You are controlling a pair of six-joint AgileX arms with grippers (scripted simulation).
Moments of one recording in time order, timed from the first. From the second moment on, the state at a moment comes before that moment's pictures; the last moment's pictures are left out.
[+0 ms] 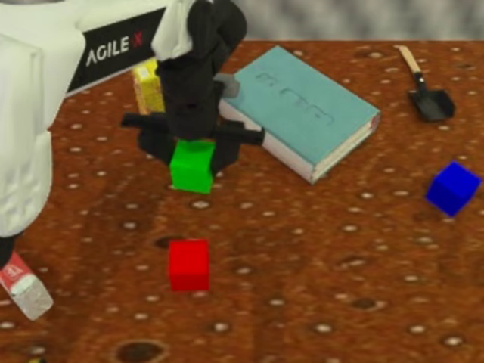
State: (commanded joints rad) left arm -0.49 2.31 1.92 -1.16 0.00 -0.28; right arm 0.00 0.00 0.00 0.00 0.00 0.00
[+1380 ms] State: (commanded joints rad) left arm -0.81 2.18 1.77 -1.15 -0.02 -0.81; right arm 0.00 0.00 0.00 0.00 0.00 0.00
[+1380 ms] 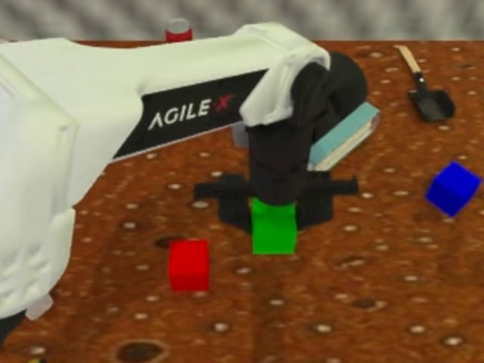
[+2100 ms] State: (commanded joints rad) left arm -0.82 2.25 1.61 -0.91 -0.02 -0.81; right arm 0.00 0.00 0.00 0.00 0.00 0.00
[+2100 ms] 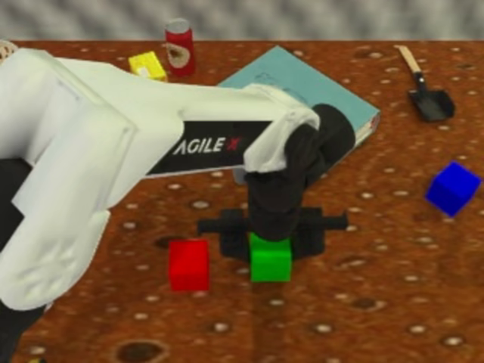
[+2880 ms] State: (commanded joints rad) left arm -0.82 2.25 1.61 -0.91 -0.02 -0.81; right arm 0.00 0.00 0.00 0.00 0.00 0.00
